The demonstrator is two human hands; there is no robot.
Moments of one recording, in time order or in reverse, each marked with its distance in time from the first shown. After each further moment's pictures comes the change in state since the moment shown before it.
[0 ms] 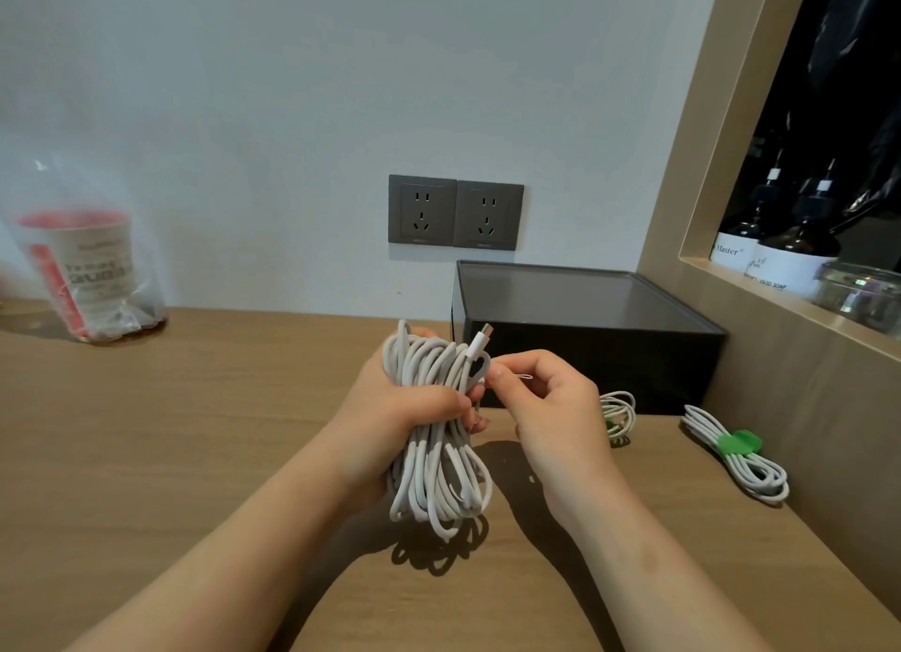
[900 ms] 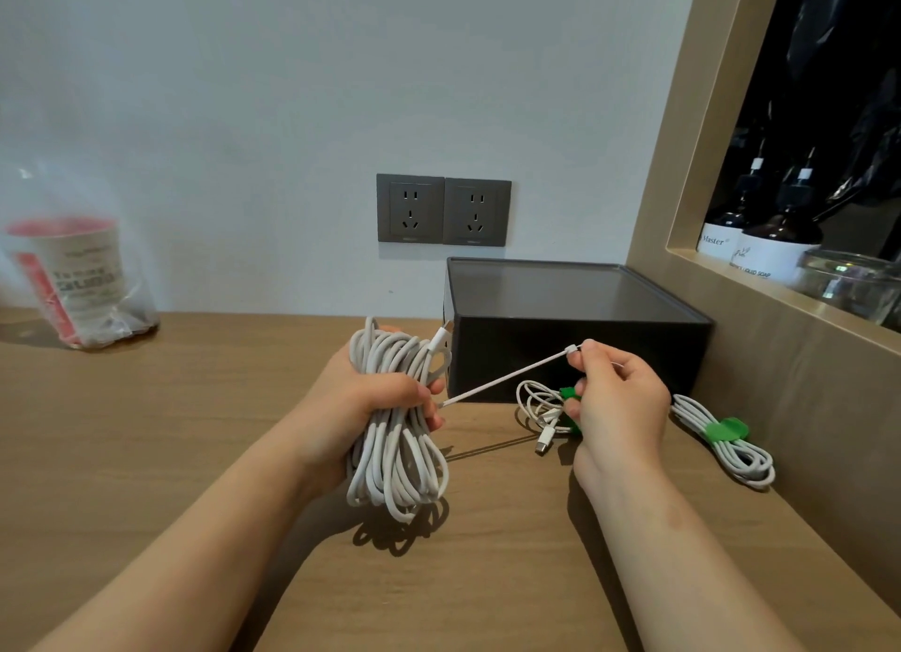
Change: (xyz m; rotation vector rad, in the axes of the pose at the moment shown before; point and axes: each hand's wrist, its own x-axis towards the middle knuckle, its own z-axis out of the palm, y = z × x) left_hand 0.000 0.006 -0.018 0.031 0.002 -0.093; right_hand 0.019 0.011 -0.027 0.346 0.523 0.217
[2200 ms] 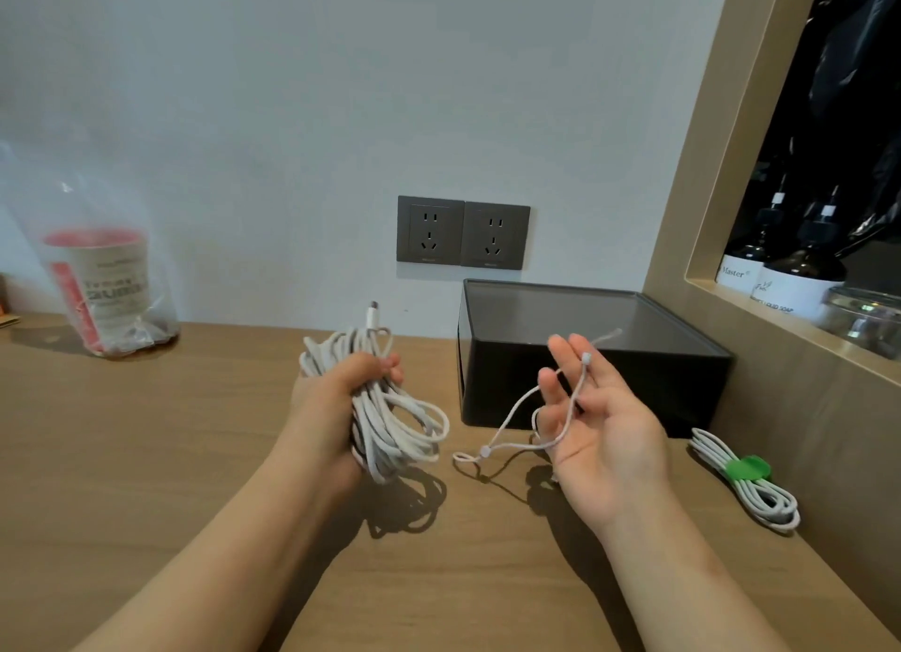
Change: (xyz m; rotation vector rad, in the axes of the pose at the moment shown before) left_hand 0.010 -0.004 -0.010 -0.613 0.348 -0.047; right_hand -0.016 -0.015 0.004 0.580 -0.432 0.383
